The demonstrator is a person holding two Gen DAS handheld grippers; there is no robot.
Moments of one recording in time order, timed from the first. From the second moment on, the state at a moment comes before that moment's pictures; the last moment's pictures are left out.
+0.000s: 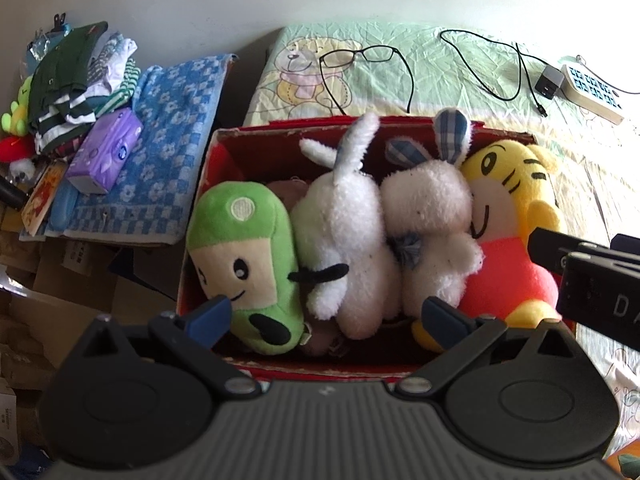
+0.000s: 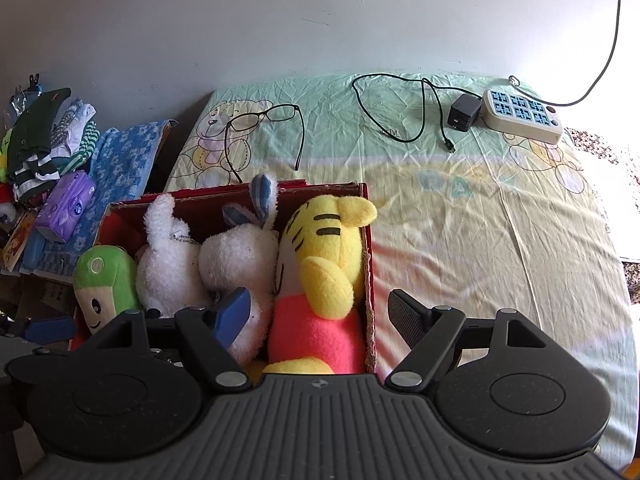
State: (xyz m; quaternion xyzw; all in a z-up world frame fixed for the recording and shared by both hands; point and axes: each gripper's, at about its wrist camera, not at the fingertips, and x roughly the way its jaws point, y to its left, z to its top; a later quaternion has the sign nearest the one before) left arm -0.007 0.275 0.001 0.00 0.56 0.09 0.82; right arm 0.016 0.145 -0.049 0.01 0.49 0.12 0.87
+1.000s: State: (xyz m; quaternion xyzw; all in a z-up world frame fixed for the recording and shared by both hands) left arm 0.005 0.256 -0.015 0.02 0.59 0.00 0.81; right arm 0.017 0.131 -0.056 0.01 0.50 0.07 0.86
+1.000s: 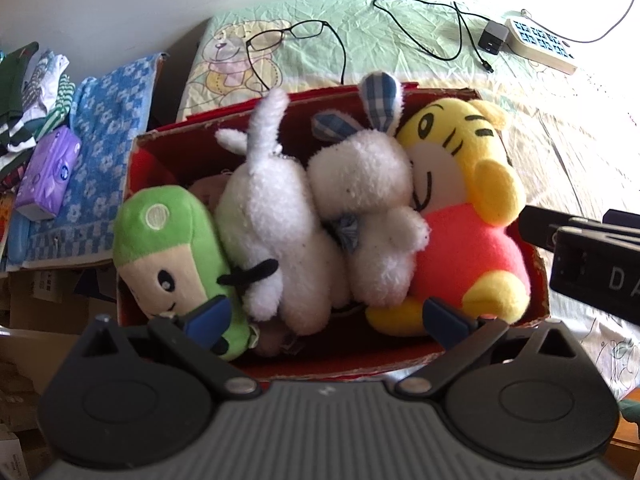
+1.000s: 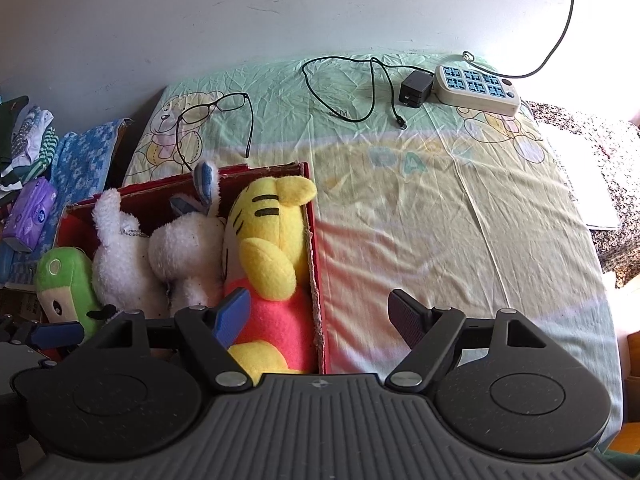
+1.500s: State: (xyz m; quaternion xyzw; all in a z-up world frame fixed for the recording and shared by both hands) left arm 0.019 0.274 -0.022 0.01 0.60 0.02 0.80; right arm 0.035 0.159 -0.066 -0.02 0.52 0.09 0.85
